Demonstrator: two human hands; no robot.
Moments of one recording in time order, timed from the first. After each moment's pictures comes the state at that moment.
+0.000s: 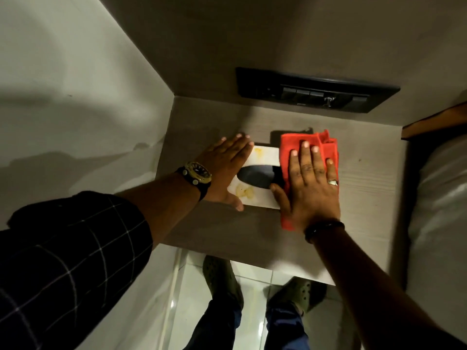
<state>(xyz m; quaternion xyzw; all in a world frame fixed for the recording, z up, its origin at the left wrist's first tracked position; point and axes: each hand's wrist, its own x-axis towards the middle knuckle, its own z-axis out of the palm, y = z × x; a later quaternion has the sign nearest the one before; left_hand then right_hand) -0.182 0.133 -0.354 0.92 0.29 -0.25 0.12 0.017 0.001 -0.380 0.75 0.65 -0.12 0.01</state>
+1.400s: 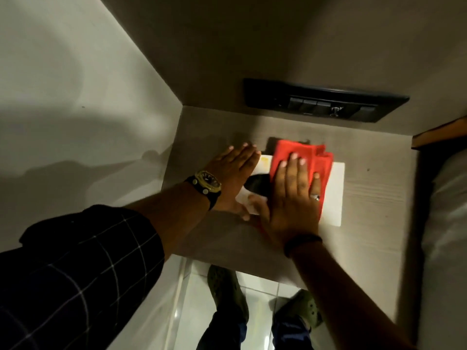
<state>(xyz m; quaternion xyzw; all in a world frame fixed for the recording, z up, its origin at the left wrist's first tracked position) -0.179 0.132 -0.349 0.91 0.31 -0.24 0.13 -0.039 0.012 -0.366 0.77 0.62 -0.15 0.00</state>
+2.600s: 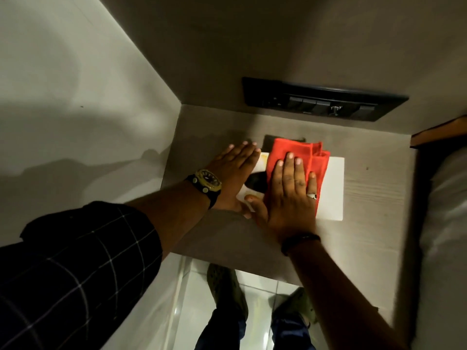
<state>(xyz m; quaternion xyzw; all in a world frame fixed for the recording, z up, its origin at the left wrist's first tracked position) -0.178 0.134 -0.351 0.91 0.31 -0.22 0.15 -0.042 0.016 -0.364 0.76 0.63 -0.18 -0.02</state>
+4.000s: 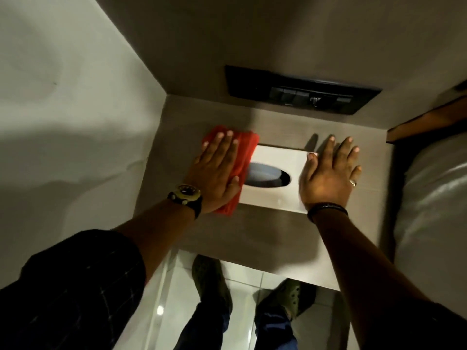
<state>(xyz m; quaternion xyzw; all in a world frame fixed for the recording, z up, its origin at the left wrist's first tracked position) -0.181 0.088 -0.373 0.90 0.41 -0.05 0.10 0.053 0.016 -0.394 0.88 0.44 -0.12 -0.10</state>
